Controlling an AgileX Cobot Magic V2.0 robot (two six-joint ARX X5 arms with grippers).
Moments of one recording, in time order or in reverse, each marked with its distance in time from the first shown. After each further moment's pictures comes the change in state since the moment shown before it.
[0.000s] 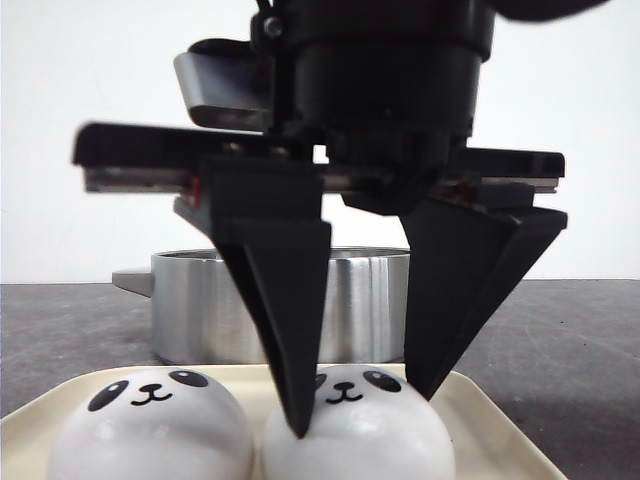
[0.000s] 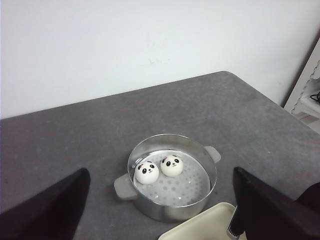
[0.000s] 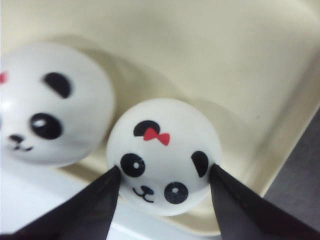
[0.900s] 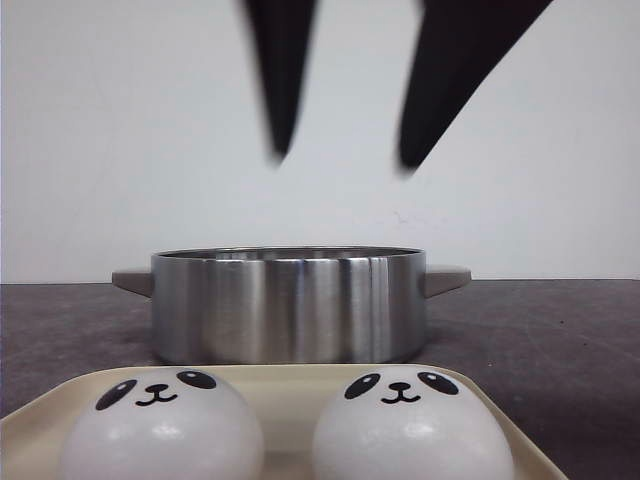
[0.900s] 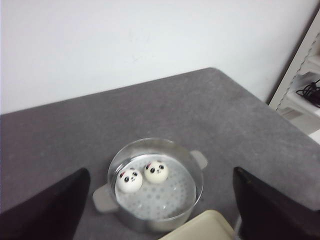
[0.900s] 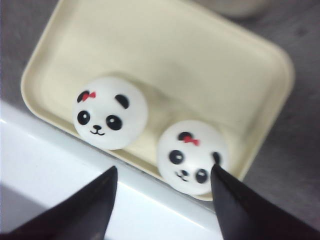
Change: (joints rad) left arm 0.000 0.100 0.001 0.062 0.052 -0.026; right arm 0.053 -0.078 0.184 -0.186 0.017 0.011
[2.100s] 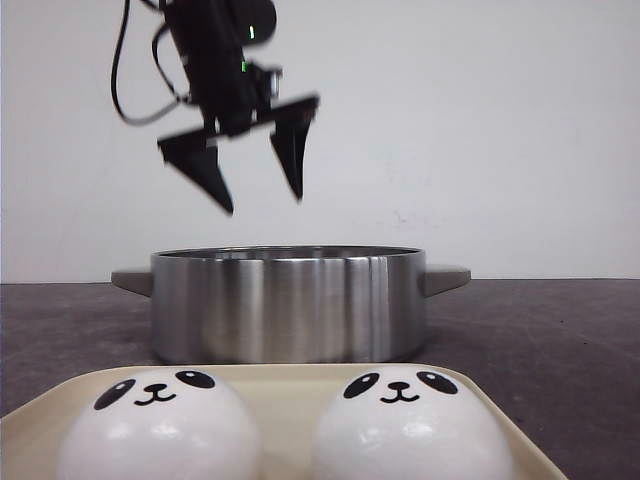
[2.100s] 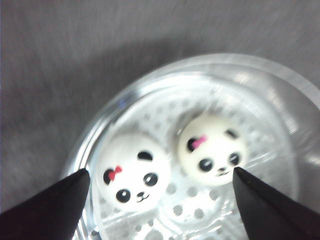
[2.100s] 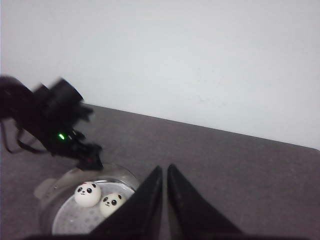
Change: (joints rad) left arm 0.154 1.019 -0.014 0.343 0.138 -0.047; right arm 0.182 -0.549 0.542 -0.307 0.921 -0.302
